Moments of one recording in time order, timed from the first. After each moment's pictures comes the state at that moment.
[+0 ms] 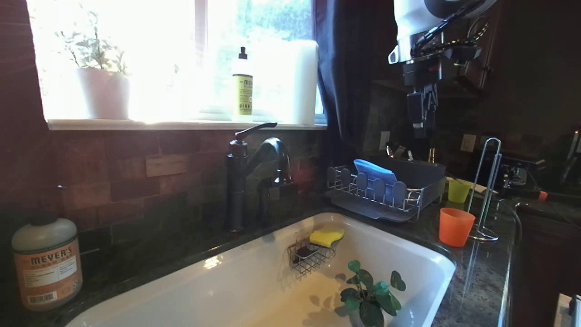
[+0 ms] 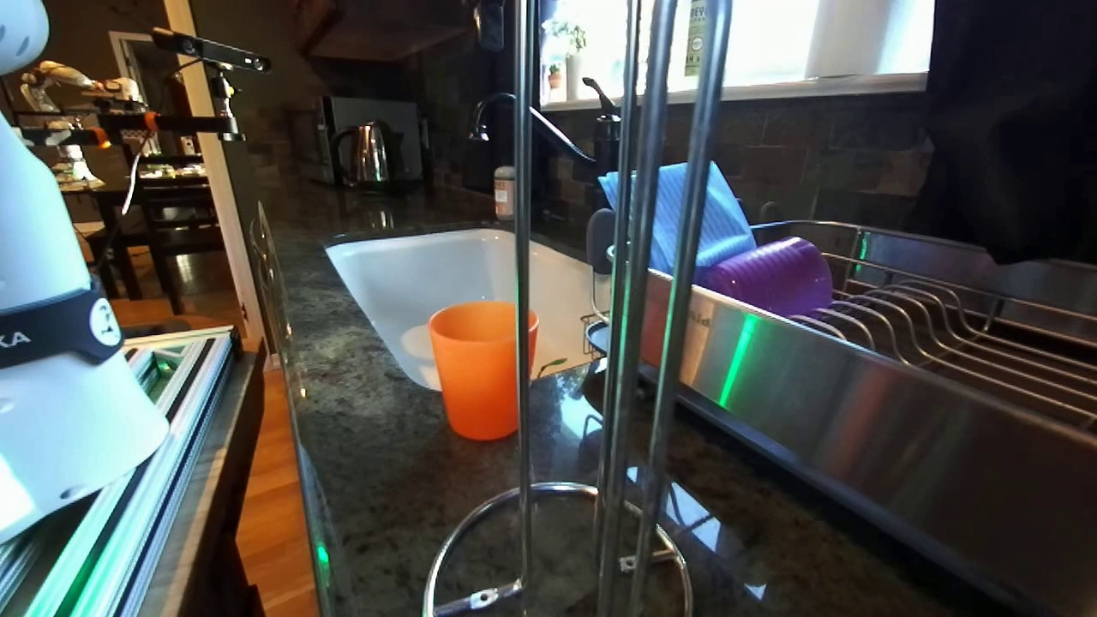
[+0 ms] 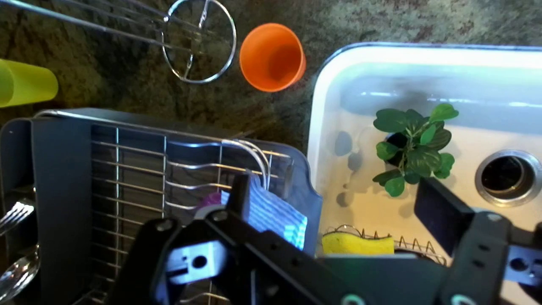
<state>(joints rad) 0.03 -0.48 0.06 -2.38 -0.30 1.79 -0.03</state>
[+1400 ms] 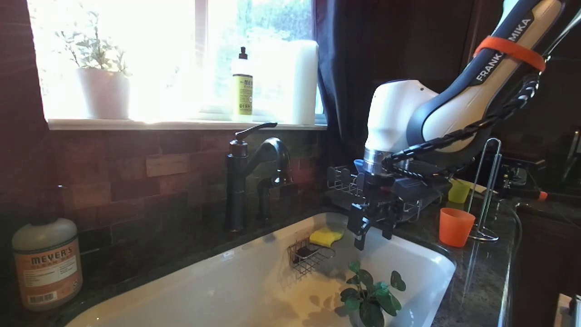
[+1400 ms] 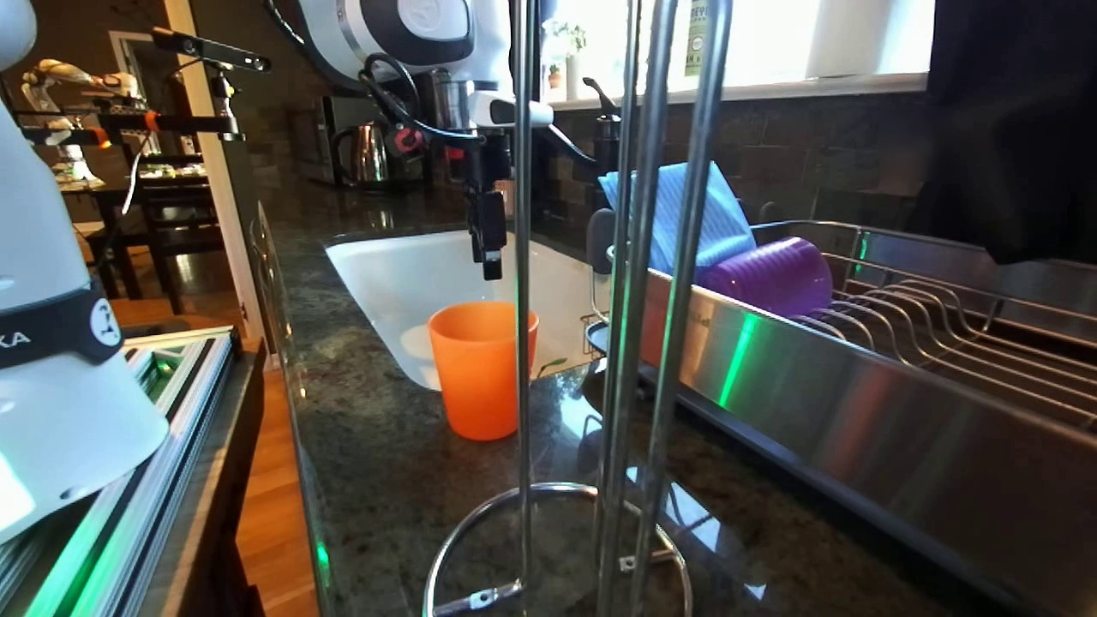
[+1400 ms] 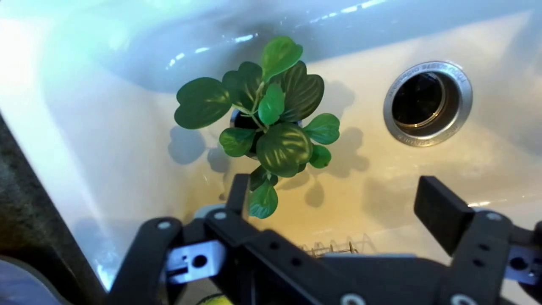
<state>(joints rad) 0.10 -0.07 0.19 -2.72 -0.11 2.68 0.49</state>
